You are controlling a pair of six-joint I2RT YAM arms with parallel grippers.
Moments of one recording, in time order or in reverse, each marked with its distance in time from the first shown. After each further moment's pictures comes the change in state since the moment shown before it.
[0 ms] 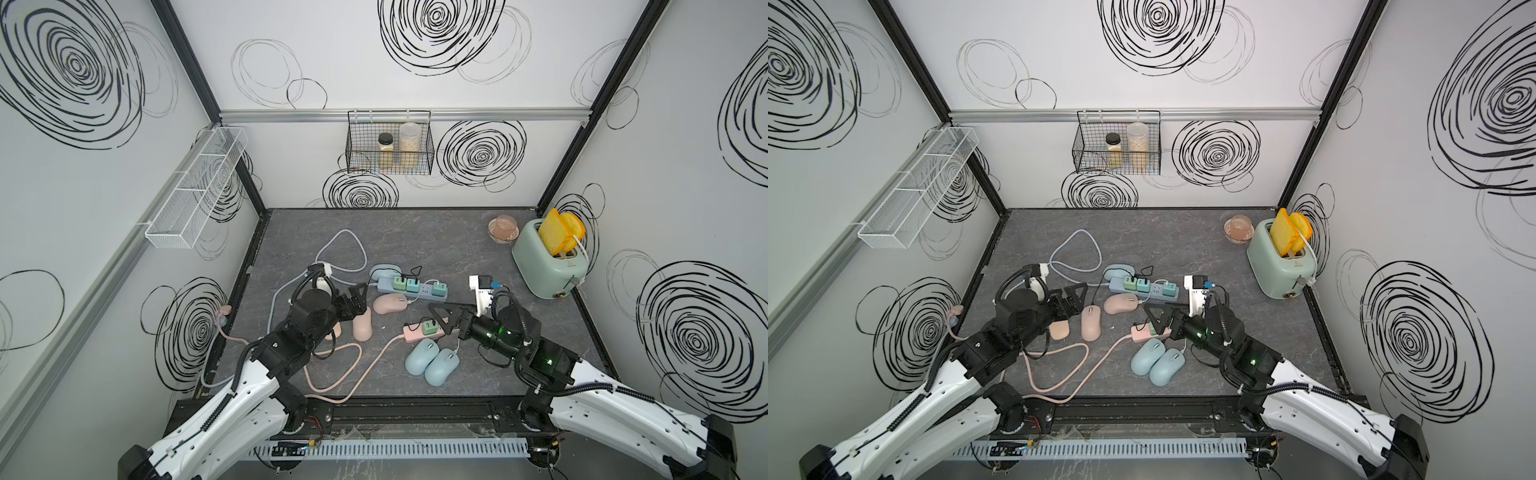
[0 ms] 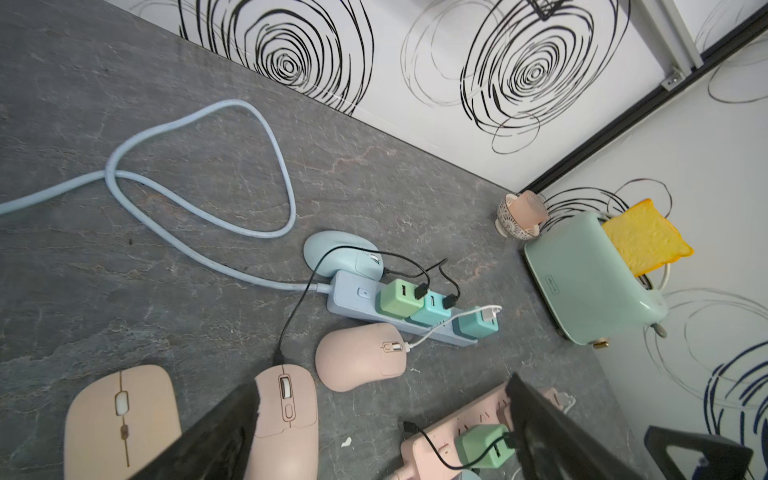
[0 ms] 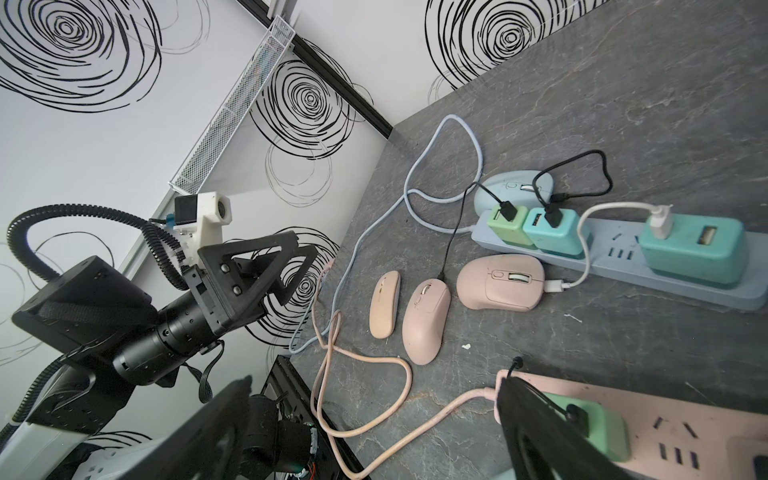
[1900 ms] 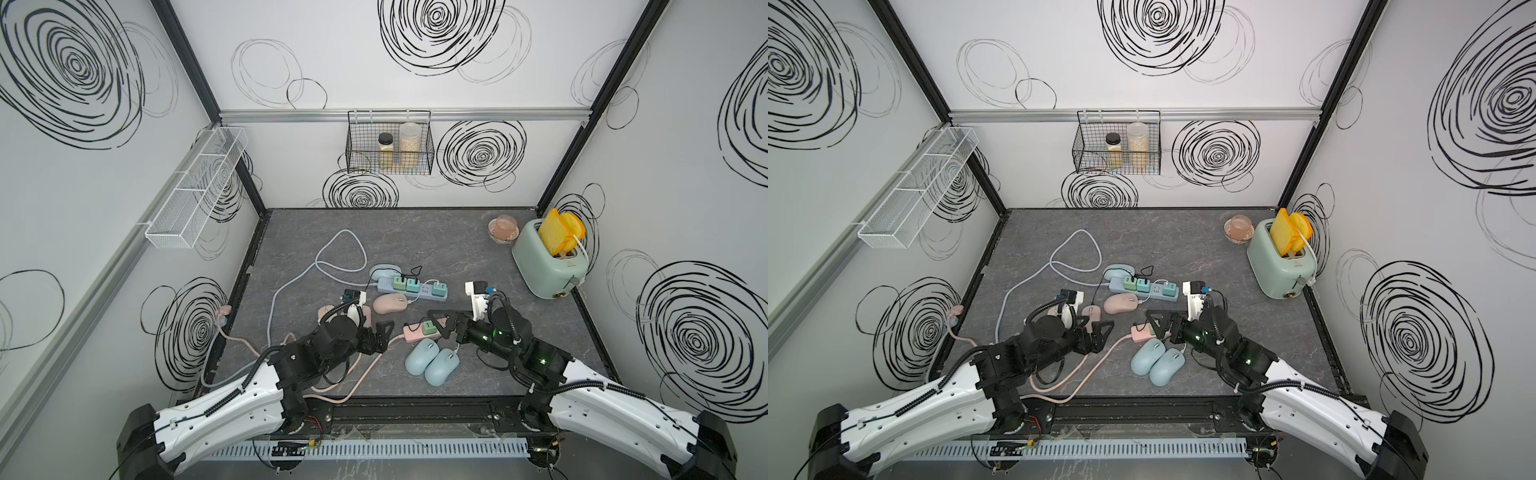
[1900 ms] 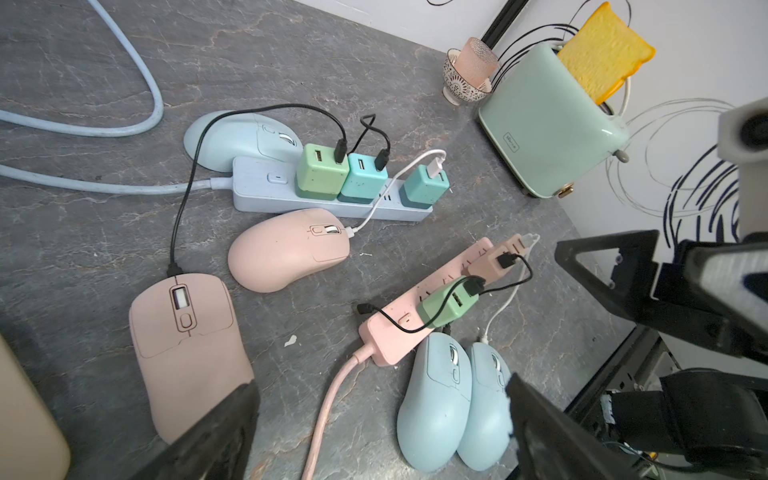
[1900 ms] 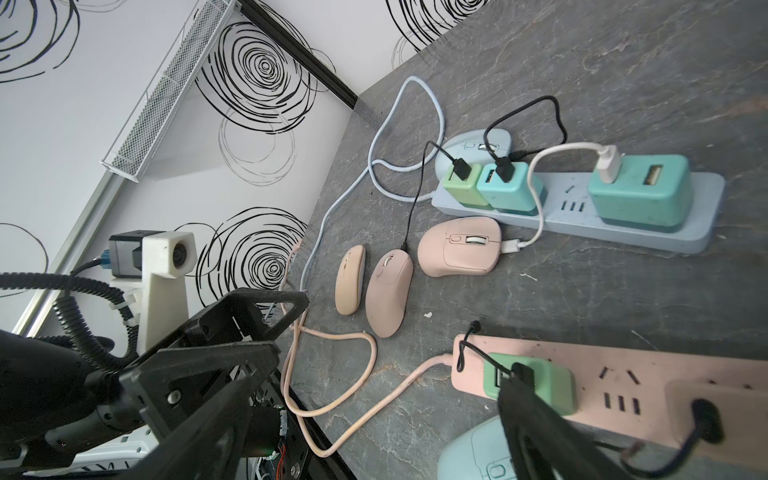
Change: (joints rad) left arm -0.337 0.010 -0.115 0.037 -0.026 0.011; right arm -0.023 0.029 -0.062 -0.022 -0.019 0.008
